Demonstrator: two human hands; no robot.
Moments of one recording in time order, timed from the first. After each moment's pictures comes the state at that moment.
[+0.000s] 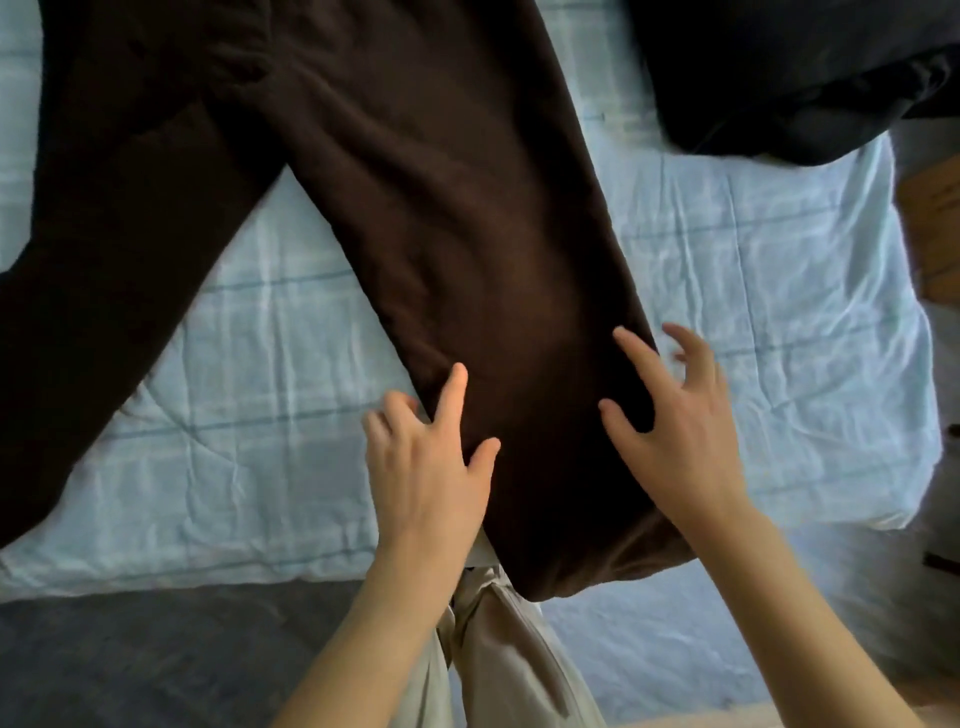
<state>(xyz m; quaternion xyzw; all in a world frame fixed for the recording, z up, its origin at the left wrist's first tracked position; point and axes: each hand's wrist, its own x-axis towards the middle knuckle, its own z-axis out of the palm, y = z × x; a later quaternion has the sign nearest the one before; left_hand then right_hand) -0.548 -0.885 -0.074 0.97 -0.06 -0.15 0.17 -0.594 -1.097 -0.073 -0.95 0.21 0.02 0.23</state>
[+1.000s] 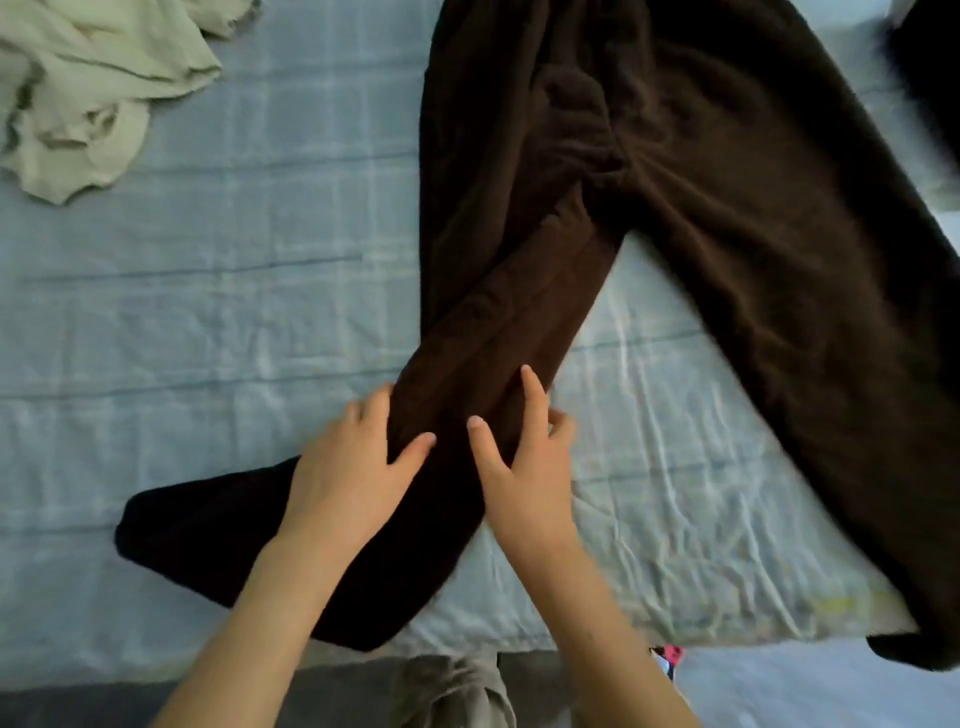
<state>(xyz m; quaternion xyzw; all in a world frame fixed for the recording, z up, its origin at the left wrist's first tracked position) -0.365 -0.514 -0.060 0.96 -0.07 -0.25 0.06 -0.436 -0.652 -0.090 -0.77 0.33 0.04 0.55</state>
